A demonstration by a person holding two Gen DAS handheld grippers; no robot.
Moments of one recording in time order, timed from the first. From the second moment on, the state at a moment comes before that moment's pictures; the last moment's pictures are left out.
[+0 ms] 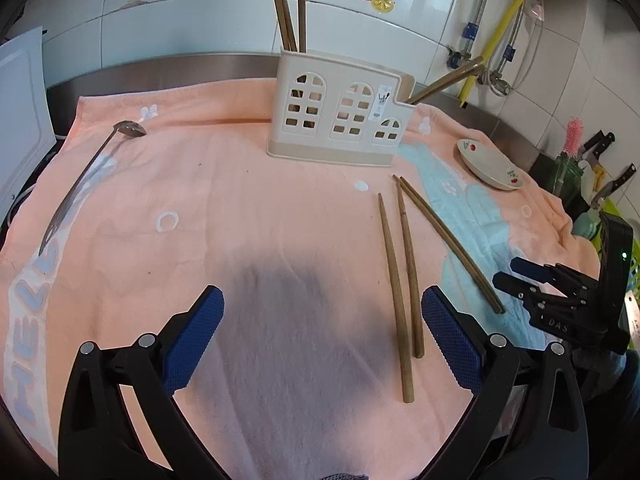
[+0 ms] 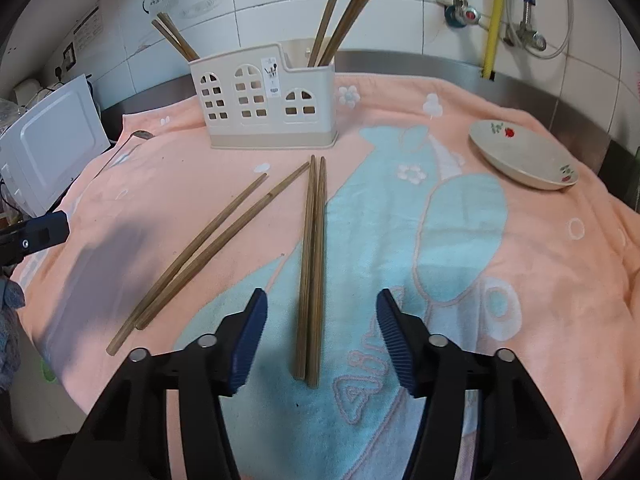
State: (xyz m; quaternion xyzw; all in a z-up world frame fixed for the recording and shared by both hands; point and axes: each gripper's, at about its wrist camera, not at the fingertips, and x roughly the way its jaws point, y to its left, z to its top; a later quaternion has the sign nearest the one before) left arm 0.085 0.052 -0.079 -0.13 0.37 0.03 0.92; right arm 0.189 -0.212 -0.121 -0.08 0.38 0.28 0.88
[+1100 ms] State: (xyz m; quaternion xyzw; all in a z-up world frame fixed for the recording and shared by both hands) left arm 0.093 0.043 -0.099 -0.13 0.40 0.03 0.91; right arm 0.209 -0.191 -0.141 -0.14 0.40 0.28 0.86
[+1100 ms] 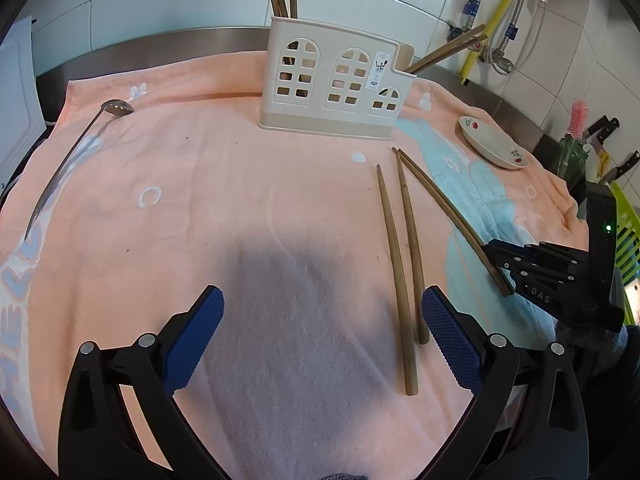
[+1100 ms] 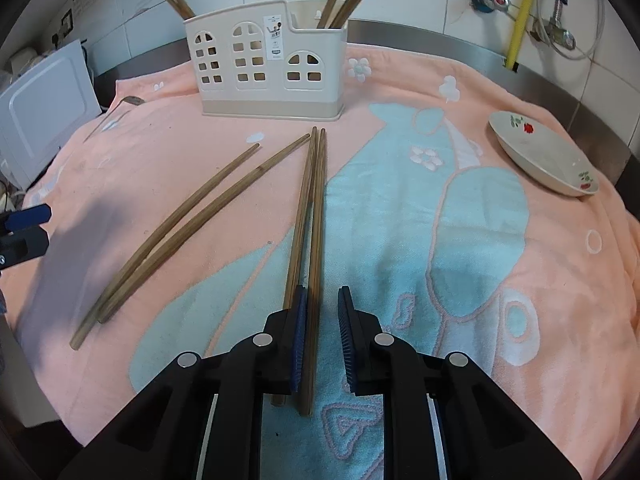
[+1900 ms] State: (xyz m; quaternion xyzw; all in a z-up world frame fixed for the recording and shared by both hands) left arm 0.128 0.000 -0.121 -0.13 0.44 0.00 0.89; right arm 0.203 -0.213 -0.141 -0.11 0.40 0.27 0.87
